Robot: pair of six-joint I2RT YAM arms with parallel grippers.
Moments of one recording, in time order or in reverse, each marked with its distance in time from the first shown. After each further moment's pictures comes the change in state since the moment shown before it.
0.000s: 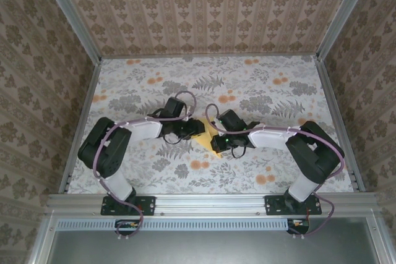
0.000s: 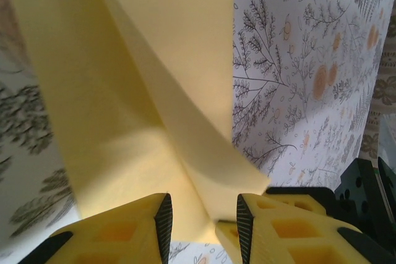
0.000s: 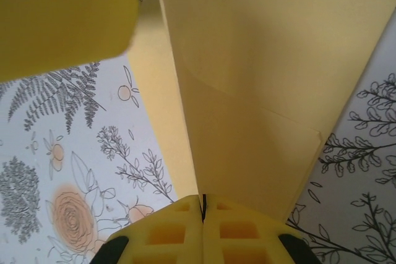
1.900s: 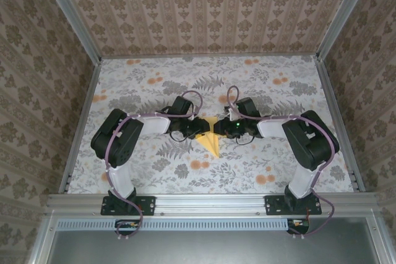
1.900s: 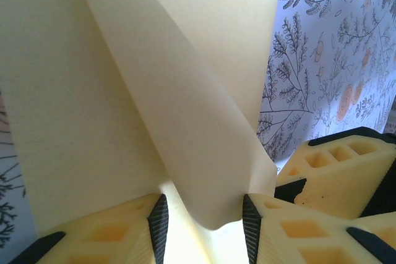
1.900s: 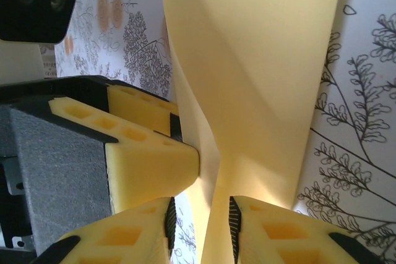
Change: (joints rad) left arm -0.022 0.137 0.092 -0.011 -0.019 -0.026; right arm -0.249 0.121 -0.013 0.306 -0.381 0.288
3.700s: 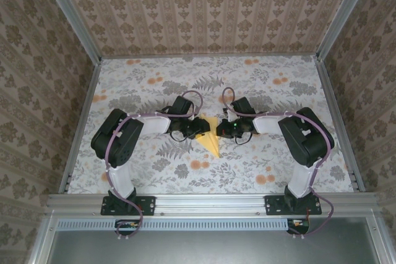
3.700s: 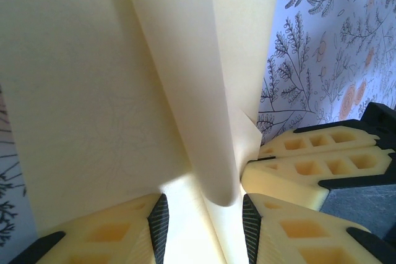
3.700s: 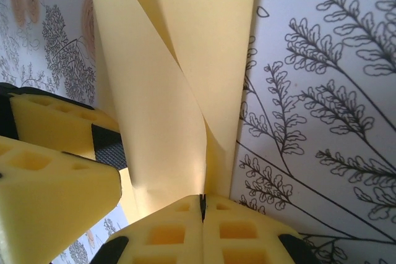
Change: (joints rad) left arm 0.000 0.000 0.007 -0.016 -0.005 0.005; right arm 0.023 0.049 0.091 -0.204 0.145 -0.112
